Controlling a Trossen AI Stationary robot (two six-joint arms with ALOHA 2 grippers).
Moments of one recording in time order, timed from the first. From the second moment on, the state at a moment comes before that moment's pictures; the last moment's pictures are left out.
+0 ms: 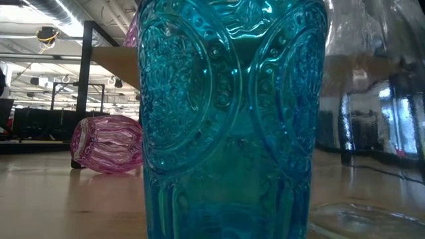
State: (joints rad) left arm 0.09 1.54 2.08 -0.98 0.09 0.04; right arm 0.63 1.89 1.76 -0.93 1.39 1.18
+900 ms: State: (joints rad) left arm 0.09 1.54 2.08 -0.98 0.09 0.03; right arm 0.52 1.98 1.72 -1.01 1.34 1.31
